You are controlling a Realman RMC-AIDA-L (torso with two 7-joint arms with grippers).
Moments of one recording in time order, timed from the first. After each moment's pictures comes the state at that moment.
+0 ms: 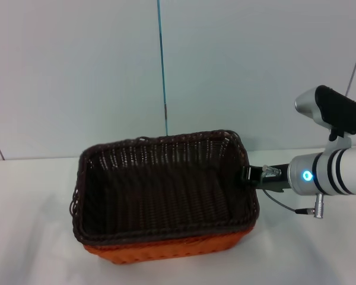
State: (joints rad) left arm 0.10 -2.14 -1.64 -1.42 2.86 -0.16 0.08; right arm 0.78 2.08 1.80 0.84 -2.23 0.77 3.00
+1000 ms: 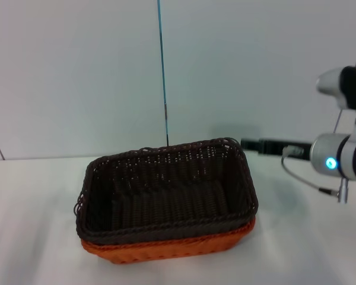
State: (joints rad) left arm 0.09 -2.16 -1.65 -1.45 2.78 -0.15 0.07; right arm 0.57 2.08 1.68 1.19 -2.37 0.64 2.98
